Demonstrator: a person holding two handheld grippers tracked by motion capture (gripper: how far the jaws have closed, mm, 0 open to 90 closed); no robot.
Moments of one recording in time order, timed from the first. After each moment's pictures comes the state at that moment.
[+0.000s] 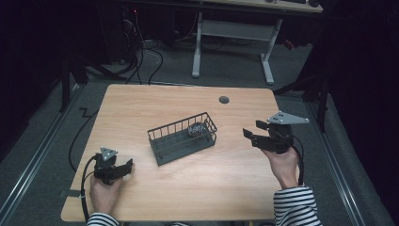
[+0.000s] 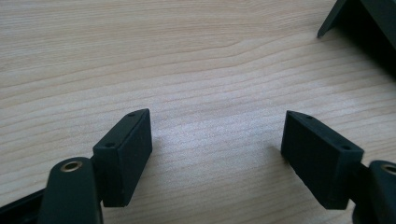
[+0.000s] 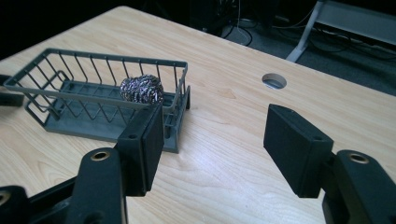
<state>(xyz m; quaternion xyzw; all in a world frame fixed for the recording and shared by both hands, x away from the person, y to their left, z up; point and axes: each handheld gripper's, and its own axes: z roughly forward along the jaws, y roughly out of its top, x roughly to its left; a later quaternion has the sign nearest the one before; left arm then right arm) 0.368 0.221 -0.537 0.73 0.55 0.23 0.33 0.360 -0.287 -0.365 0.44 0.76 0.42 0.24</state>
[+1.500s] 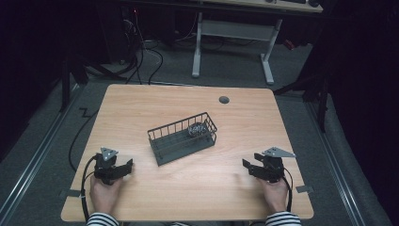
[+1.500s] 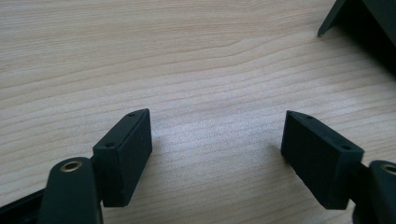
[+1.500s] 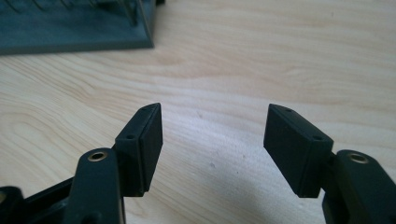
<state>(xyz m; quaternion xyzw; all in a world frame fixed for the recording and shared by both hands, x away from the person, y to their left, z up) 0.368 0.220 -0.537 0.73 0.55 0.23 0.33 0.336 -0.307 -0.500 0.51 0.74 0.38 0.20</state>
